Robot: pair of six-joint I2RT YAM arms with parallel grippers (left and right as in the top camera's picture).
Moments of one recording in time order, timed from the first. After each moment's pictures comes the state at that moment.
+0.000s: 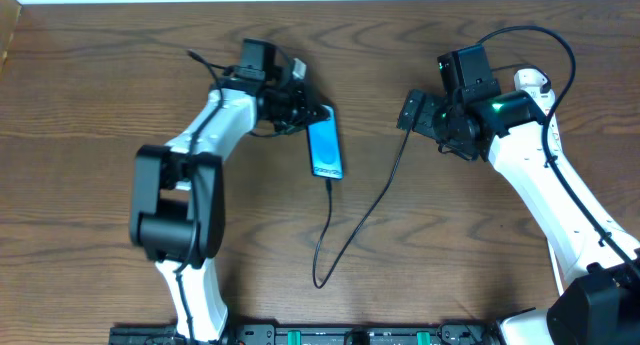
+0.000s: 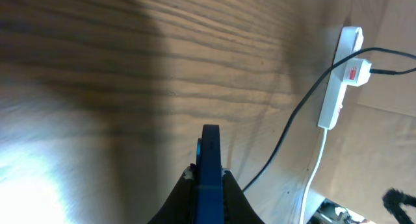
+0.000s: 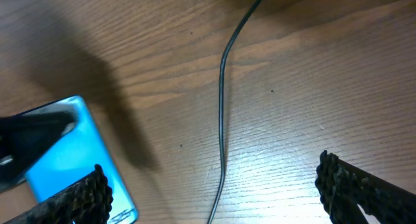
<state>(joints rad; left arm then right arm) -0.20 2.05 1.41 -0.48 0.74 -0.53 0.31 1.61 1.33 -0.83 -0.05 0.68</state>
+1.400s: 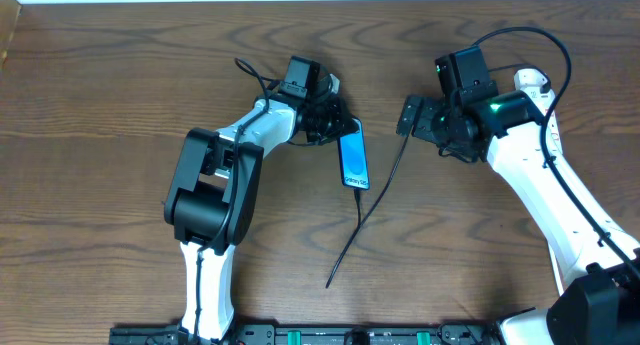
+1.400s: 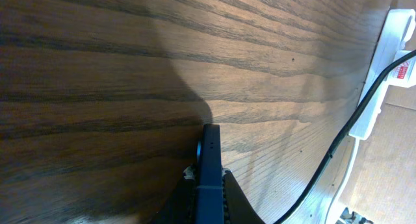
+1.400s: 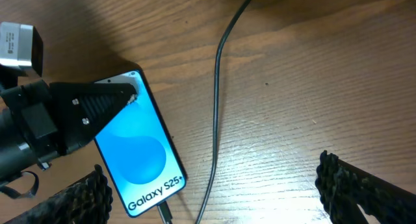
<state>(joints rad) -0.34 2.18 1.40 -0.30 0.66 -0.64 0.32 1.61 1.33 -0.86 -0.05 0.64</state>
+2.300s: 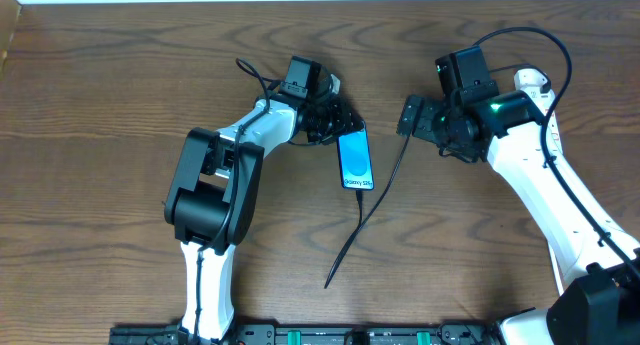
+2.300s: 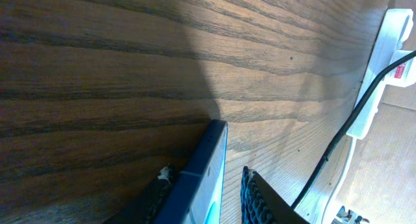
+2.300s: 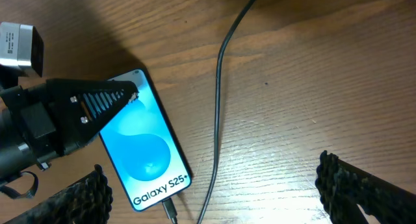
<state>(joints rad) -0.34 2.19 1.40 -0.30 0.67 -0.65 0.32 1.61 1.33 -0.86 -0.05 0.64</state>
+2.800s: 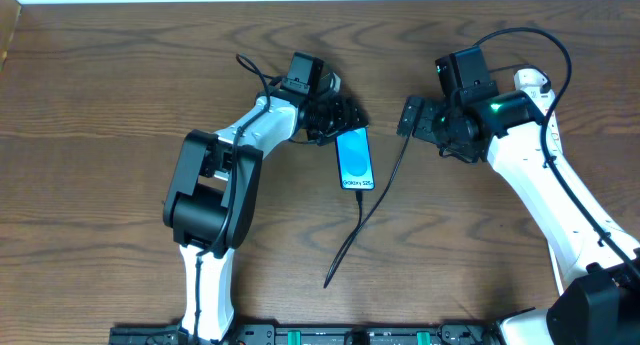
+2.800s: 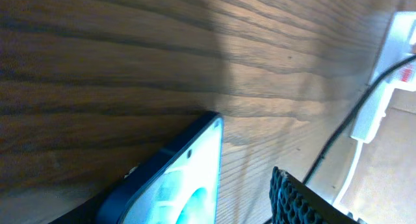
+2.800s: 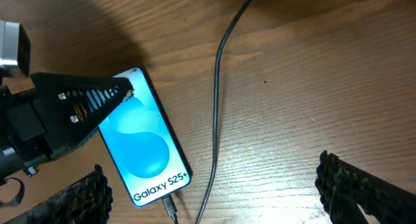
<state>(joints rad) -0.35 2.17 1.43 -0.38 0.61 -0.65 0.32 1.61 1.33 -0.86 -0.05 0.64</state>
